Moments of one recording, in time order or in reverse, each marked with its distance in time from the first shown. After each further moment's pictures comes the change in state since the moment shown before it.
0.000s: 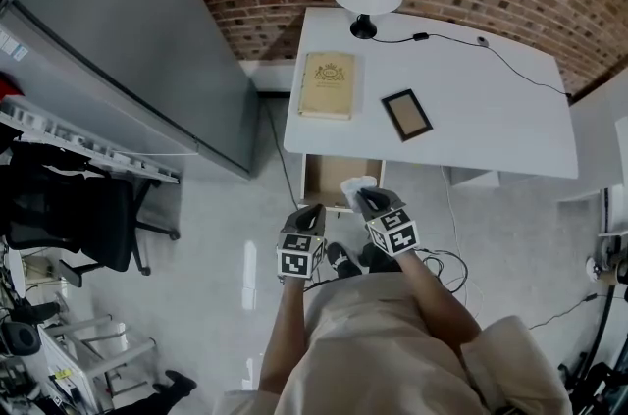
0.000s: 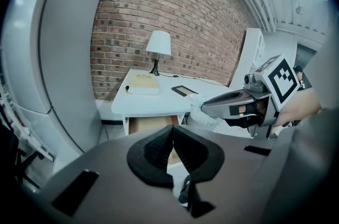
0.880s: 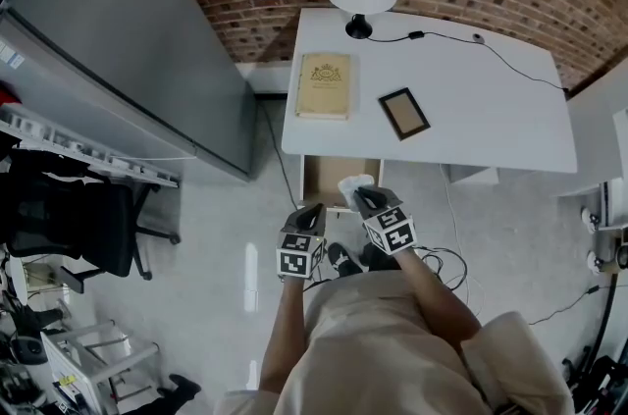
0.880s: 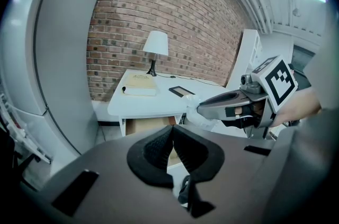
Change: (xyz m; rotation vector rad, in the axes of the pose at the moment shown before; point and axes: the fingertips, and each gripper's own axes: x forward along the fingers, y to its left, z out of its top) left arm 0.002 -0.002 0.005 0.007 -0.009 -0.034; right arm 0.003 0.001 0.003 -0.019 0.007 -0.012
